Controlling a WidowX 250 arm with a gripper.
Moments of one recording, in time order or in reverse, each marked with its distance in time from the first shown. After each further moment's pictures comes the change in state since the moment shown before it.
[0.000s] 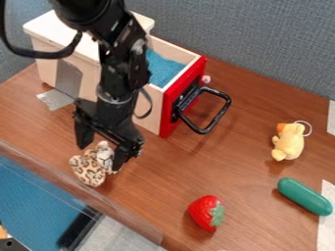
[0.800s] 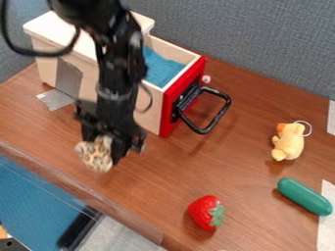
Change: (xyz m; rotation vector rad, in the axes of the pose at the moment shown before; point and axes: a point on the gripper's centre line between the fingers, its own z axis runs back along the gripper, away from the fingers) arm 0.004 -0.004 0.017 -0.068 -0.006 0.038
